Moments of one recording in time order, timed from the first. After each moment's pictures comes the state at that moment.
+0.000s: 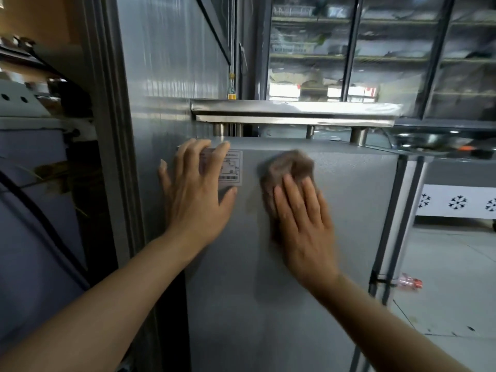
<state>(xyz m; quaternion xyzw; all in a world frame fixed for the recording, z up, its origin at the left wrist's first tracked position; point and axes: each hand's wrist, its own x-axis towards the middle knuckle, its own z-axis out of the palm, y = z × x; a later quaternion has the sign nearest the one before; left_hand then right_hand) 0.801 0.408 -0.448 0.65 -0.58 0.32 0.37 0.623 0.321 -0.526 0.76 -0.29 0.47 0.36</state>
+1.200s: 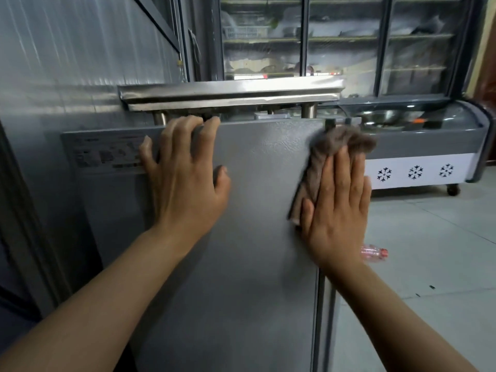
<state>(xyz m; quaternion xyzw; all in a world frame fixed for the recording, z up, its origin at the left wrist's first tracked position) 0.714 0.359 -0.456 0.57 -0.60 0.40 0.39 0.520 0.288 -0.536 0.62 -0.45 0.54 0.35</state>
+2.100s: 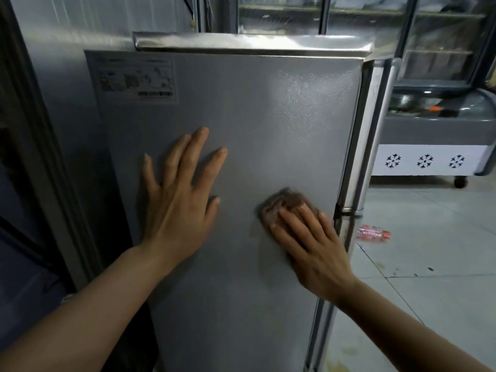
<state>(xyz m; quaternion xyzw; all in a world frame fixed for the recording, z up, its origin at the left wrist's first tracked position) 0.759 0.386 -0.564 0.58 -0.64 0.39 0.33 0.522 0.307 -0.654 0.81 -0.27 0.32 0.42</state>
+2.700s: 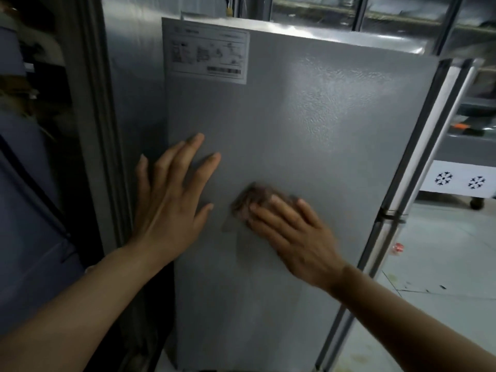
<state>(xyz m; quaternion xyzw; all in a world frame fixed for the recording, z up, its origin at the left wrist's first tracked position) 0.825 0.418 -0.595 0.62 -0.61 0.37 0.31 0.595 0.318 -0.636 0.83 -0.16 0.29 0.45</state>
